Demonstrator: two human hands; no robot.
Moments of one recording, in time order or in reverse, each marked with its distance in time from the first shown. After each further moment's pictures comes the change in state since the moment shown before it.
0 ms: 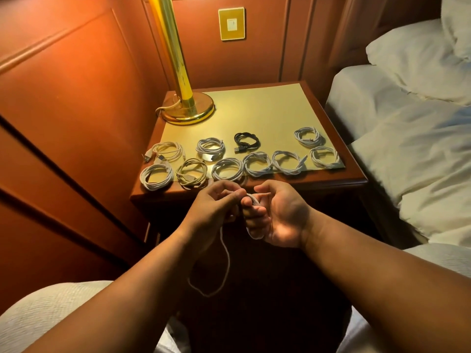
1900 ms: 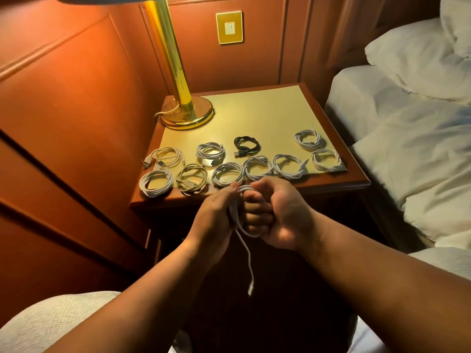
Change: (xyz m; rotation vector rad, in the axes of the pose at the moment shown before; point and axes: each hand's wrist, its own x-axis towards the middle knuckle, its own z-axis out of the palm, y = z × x) left_hand -0.008 0.017 0.021 -0.269 -0.062 -0.111; right_hand -0.001 -0.006 0.019 0.054 0.004 -0.140
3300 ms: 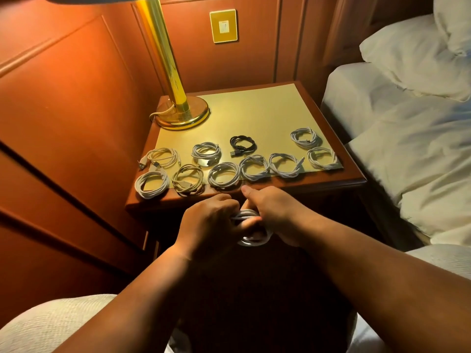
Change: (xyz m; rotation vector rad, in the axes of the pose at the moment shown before) left_hand 0.006 -0.011 -0.030 1.577 0.139 0.725; right_hand 0.003 -0.003 -0.002 -0.805 0.376 -0.002
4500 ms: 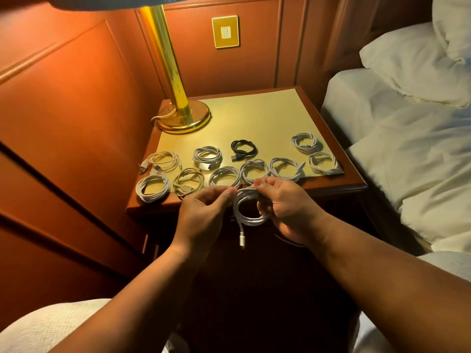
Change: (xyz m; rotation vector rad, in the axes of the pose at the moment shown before) left_hand 0.009 0.012 -0.018 -1.118 0.112 -0.621; right_hand -0.003 -0.003 -0.013 0.354 0.022 -0.191
